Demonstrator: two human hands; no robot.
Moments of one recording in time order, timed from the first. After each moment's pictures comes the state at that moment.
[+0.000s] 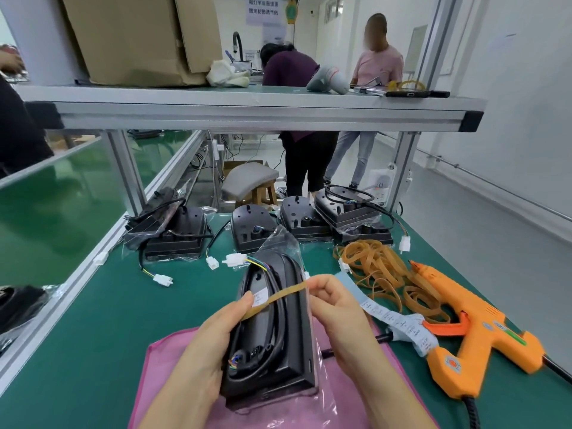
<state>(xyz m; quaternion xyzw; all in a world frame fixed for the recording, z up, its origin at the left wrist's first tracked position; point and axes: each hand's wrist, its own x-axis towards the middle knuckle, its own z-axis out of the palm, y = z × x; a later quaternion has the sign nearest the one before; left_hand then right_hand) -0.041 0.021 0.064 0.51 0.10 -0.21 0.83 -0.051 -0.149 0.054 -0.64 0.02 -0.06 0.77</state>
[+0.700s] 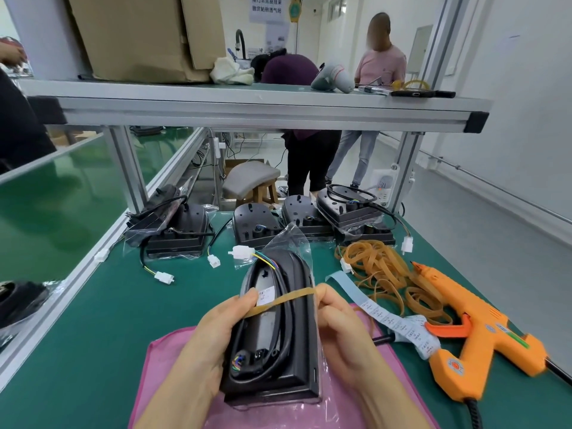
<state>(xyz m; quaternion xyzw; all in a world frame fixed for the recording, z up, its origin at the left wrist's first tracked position) -0.032 0.025 0.061 0.55 0.09 -0.17 0.81 -0.051 -0.149 0.035 -0.53 -0.03 0.00 0.85</state>
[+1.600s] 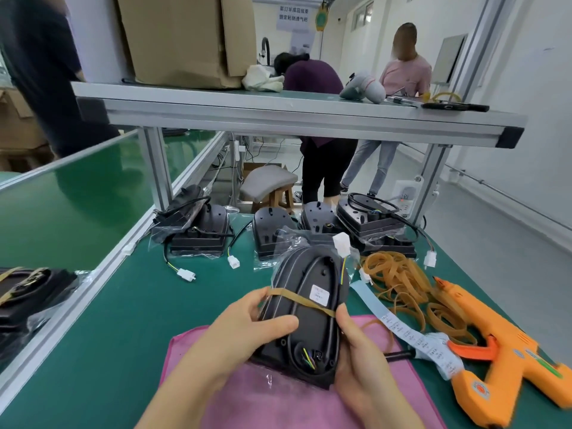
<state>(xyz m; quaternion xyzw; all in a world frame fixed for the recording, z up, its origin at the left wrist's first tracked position) -0.035 0.041 0.073 0.76 -0.06 -0.15 0.63 -0.058 -0.138 0.024 -0.40 0.11 0.09 0.91</state>
